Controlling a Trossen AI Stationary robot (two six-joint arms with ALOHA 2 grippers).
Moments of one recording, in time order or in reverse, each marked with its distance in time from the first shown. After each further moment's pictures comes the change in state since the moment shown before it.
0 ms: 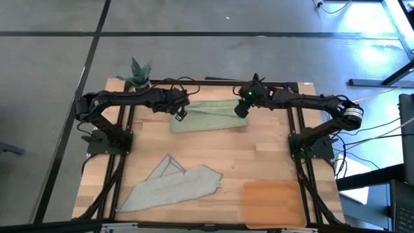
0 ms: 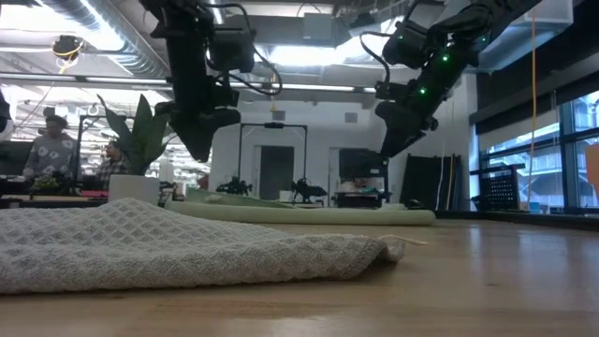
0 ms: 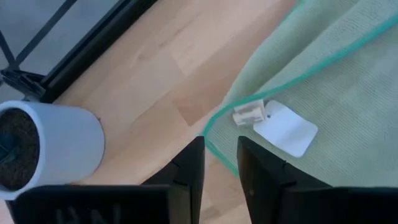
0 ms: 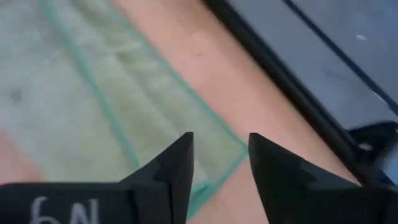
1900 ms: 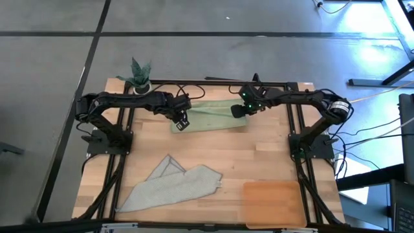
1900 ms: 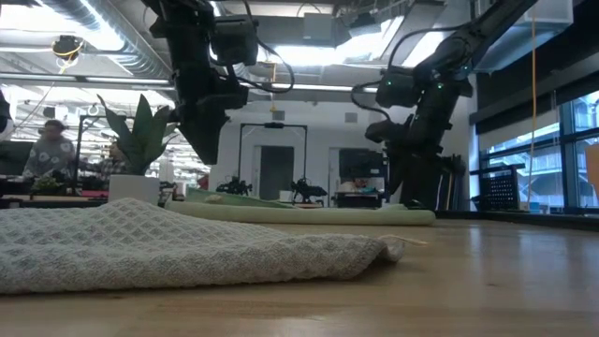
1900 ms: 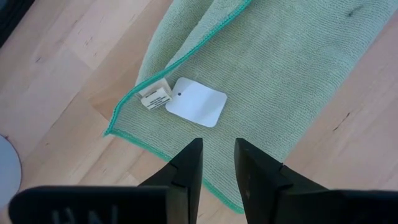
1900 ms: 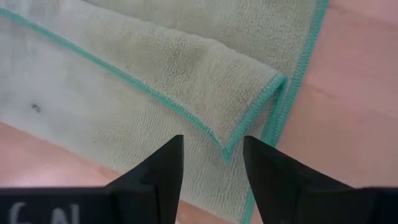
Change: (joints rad) left arm -0.063 0.000 0.000 0.036 0.232 0.110; right arm -0.073 0.179 0.000 -0.120 -0.339 0.675
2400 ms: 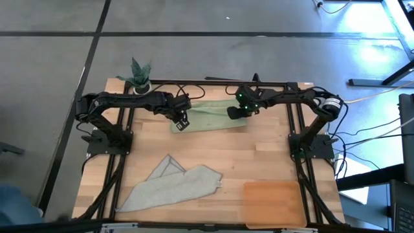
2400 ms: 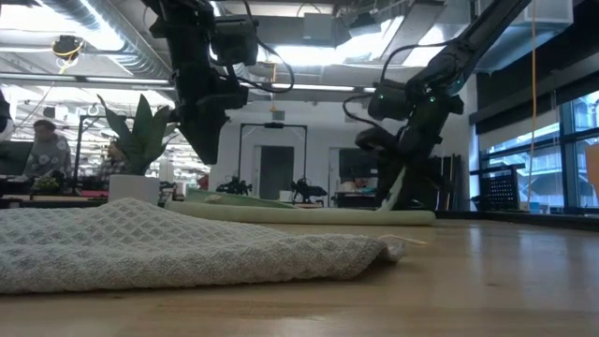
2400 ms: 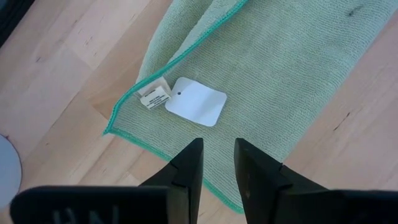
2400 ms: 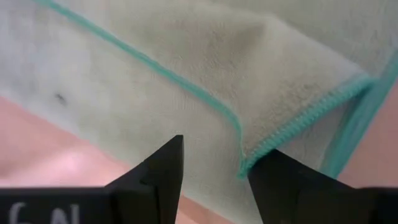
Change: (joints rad) left arm 0.000 0.000 0.000 -0.001 0.000 0.000; right arm -0.006 0.090 0.001 0.124 -0.138 0.012
